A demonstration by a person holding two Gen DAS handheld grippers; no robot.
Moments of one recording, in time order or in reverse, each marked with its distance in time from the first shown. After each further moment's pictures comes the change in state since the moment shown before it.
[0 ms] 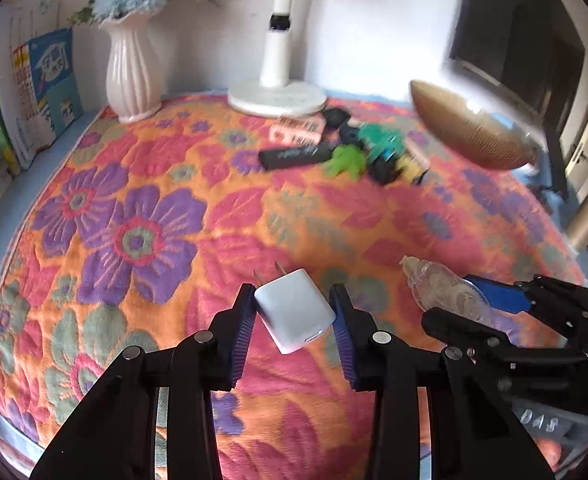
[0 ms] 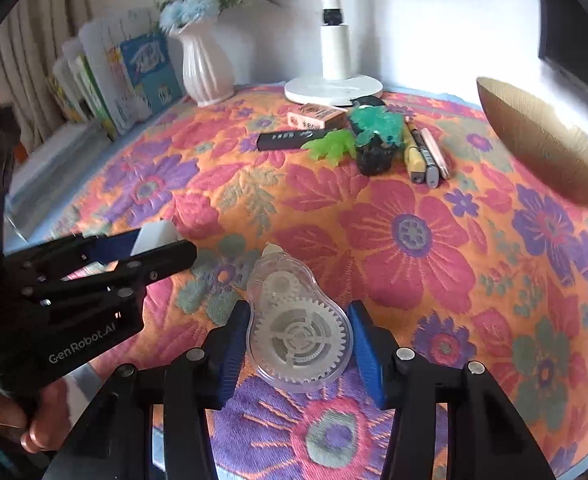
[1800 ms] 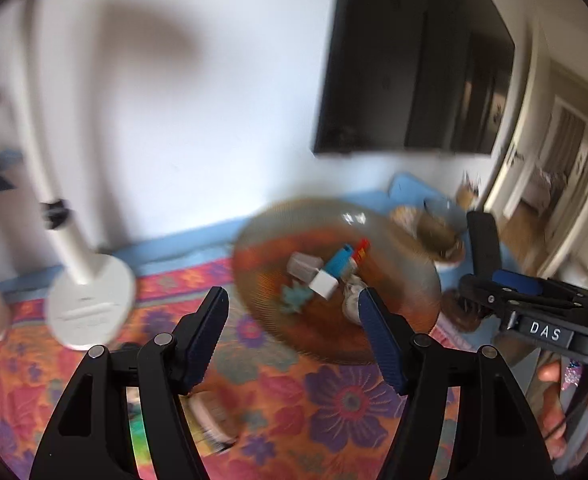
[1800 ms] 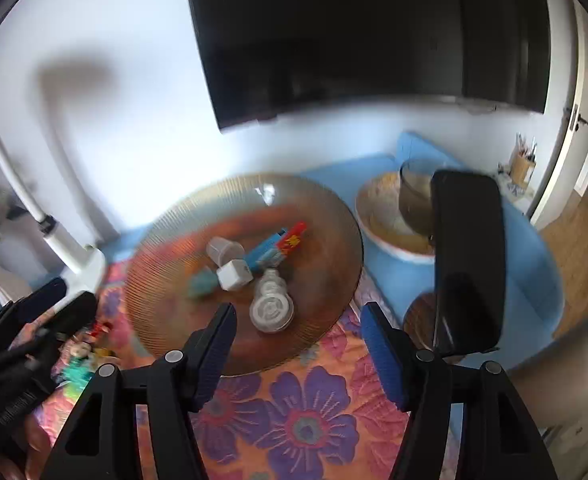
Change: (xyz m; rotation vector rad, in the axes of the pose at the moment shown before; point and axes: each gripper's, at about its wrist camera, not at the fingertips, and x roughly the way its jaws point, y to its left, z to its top) left arm 0.042 -0.182 0.205 0.194 -0.154 -0.224; right arm -0.118 -0.283 0.128 0.442 -0.149 -0.409
